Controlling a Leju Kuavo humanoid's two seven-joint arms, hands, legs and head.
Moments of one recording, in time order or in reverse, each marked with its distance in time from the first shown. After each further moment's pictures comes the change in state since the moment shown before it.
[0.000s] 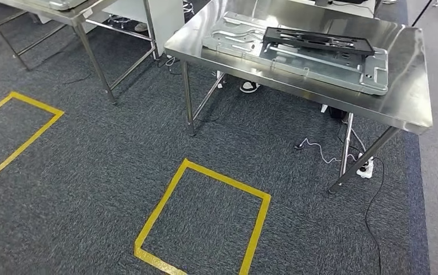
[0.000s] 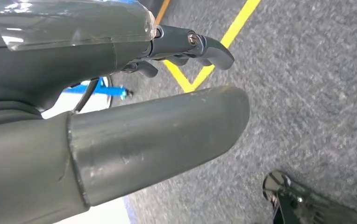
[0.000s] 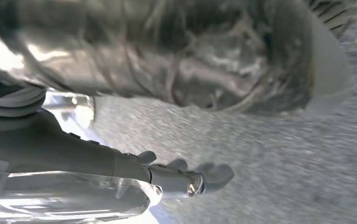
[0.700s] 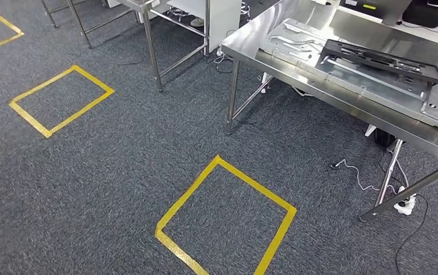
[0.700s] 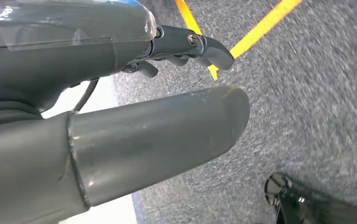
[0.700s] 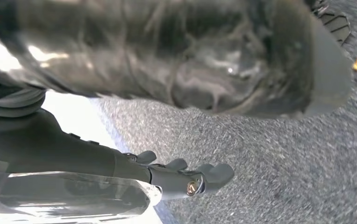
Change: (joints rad) left arm 0.005 -0.001 0.008 0.000 0.010 0.010 0.004; right arm -0.008 0.004 -0.003 0.000 0.018 0.039 0.008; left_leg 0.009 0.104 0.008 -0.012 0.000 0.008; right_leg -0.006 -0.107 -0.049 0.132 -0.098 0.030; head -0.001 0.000
